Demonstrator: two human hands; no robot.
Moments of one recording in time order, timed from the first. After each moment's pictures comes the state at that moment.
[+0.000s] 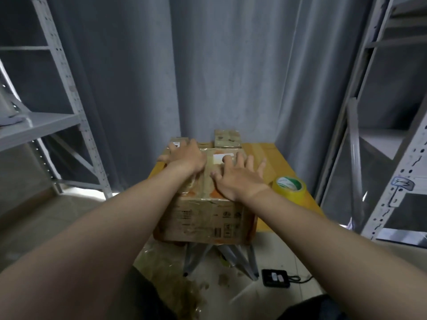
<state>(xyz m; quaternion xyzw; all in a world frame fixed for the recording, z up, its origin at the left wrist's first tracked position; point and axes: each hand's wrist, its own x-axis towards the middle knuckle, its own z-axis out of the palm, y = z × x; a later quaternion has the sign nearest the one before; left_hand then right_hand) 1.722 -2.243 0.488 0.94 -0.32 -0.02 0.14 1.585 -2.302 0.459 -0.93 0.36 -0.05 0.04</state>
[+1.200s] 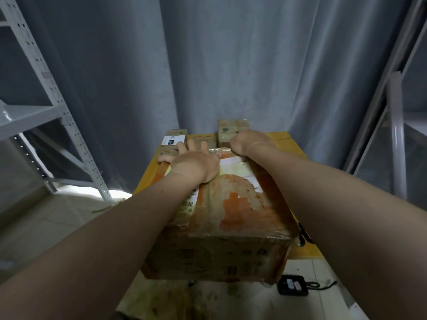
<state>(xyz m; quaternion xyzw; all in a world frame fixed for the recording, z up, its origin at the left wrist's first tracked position) 1.771 -2.318 0.454 0.94 -0.34 -0.04 -0.02 1.698 -2.446 0.471 -0.87 0.47 -0.05 0.15</state>
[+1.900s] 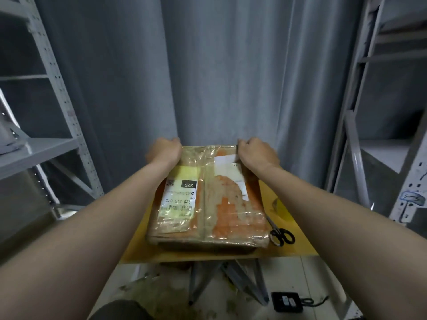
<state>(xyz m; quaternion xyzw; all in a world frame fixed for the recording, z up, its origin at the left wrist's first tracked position) 1.770 -2.232 0.547 0.86 -0.21 0.00 0.46 1.612 -2.390 0.524 -0.81 0.45 -0.30 0.22</state>
